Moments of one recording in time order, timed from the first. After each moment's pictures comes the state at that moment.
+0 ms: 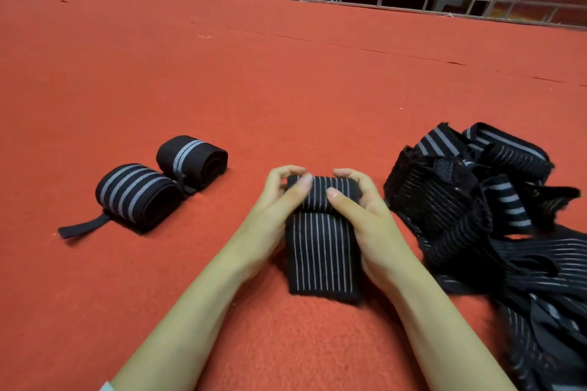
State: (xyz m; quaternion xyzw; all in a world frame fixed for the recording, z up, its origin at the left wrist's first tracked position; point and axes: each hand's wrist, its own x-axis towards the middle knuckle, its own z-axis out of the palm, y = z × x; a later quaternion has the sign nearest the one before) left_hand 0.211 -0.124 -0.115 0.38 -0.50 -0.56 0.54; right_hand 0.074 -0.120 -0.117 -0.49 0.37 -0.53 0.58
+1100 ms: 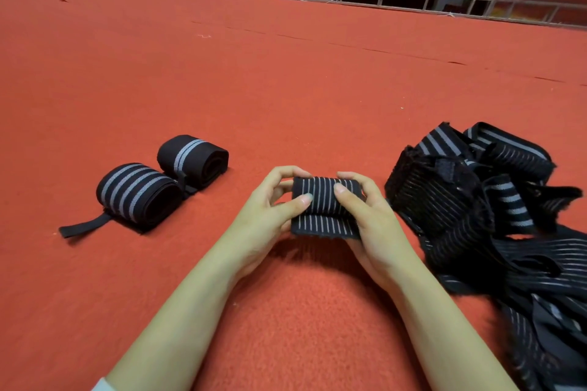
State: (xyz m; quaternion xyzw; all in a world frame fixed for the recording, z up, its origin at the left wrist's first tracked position) left_hand 0.226 -0.124 -0.123 0.35 -0.50 -0.60 0.51; right_hand 0.073 -0.123 -0.119 -0.43 0.38 -0.55 0.61
